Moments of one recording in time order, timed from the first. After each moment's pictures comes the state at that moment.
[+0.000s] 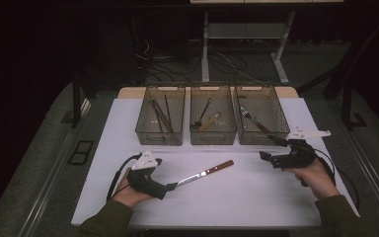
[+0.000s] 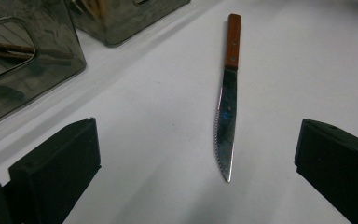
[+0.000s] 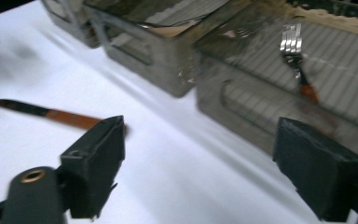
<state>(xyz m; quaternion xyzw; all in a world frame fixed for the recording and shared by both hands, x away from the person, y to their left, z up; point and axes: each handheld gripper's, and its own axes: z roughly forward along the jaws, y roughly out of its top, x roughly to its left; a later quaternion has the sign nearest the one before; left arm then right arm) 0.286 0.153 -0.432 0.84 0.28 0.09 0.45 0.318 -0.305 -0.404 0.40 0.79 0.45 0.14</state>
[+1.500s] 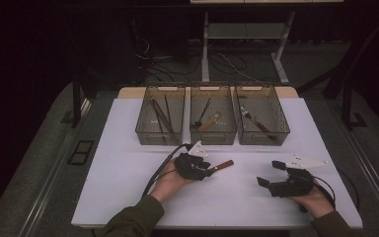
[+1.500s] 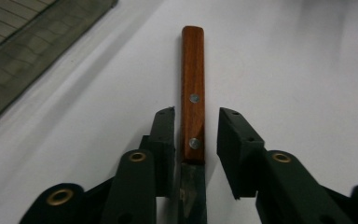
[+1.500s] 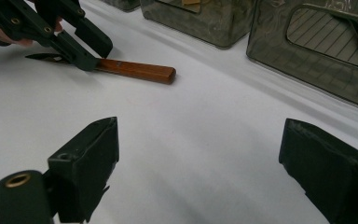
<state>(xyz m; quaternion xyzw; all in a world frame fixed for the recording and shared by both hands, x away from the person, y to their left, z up) 0.334 0.034 -0.445 0.90 0.19 0.04 0.38 0.264 -0.297 -0.438 0.39 0.79 0.45 0.14</state>
